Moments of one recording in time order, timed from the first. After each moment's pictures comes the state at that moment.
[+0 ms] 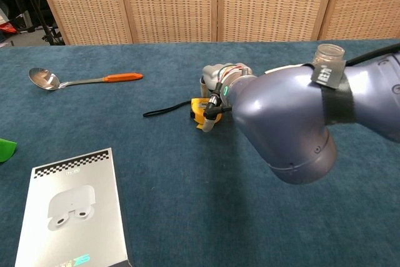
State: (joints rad) left arm -0.18 -1.08 -0.14 -1.63 1.16 1.28 -0.02; right arm 1.19 -2.05 0.49 -1.08 -0.34 1.07 -1.00
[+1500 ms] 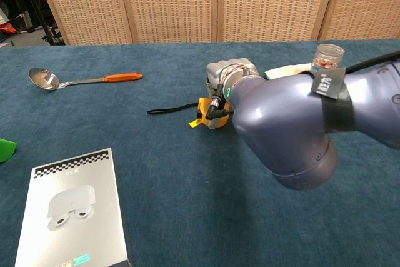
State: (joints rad) left arm -0.18 -1.08 -0.15 -1.64 1.15 1.27 -0.03; right arm 1.19 -2.06 0.47 -1.06 -0.37 1.12 -1.06
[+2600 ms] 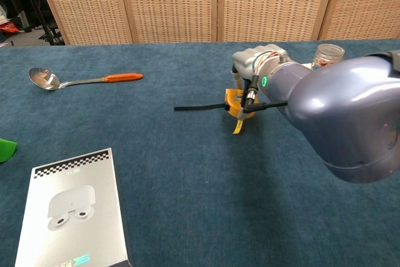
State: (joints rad) left arm -0.17 -1.09 -0.15 -1.65 1.16 1.28 -0.01; right arm 1.08 -1.90 0.41 -1.28 -0.40 1.20 -1.13
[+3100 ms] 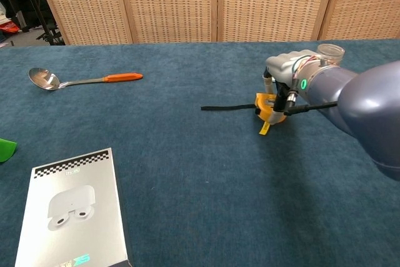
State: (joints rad) left arm -0.18 -1.09 -0.14 -1.66 1.16 1.28 0.02; right arm 0.99 -1.81 0.36 -1.33 -0.38 1.20 -1.08
